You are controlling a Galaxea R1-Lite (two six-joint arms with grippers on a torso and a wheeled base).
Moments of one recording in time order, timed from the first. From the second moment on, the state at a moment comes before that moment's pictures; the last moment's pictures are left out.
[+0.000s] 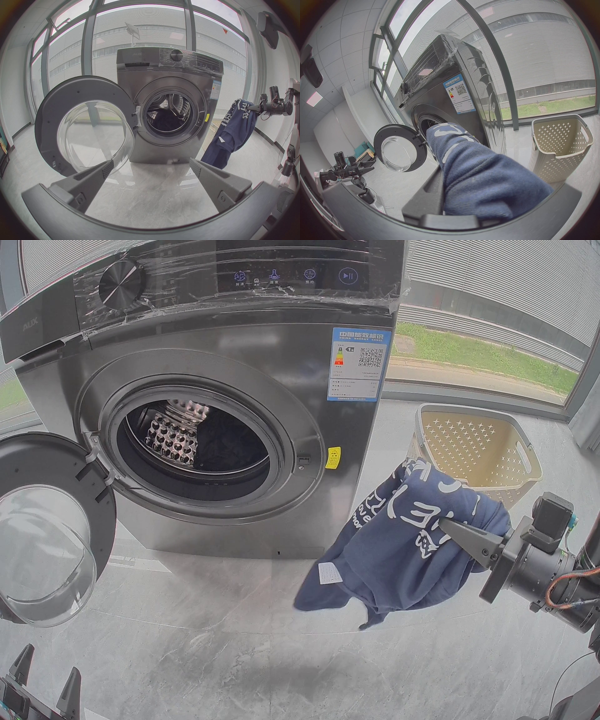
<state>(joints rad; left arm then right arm) 0.00 0.02 -0.02 0.01 0.00 -0.03 0.69 1.34 -0.39 -0.98 -0.02 0.17</state>
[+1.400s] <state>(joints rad) 0.00 0.02 -0.02 0.01 0.00 -0.03 0.57 1.39 -0.45 -0.97 -0.10 0.18</state>
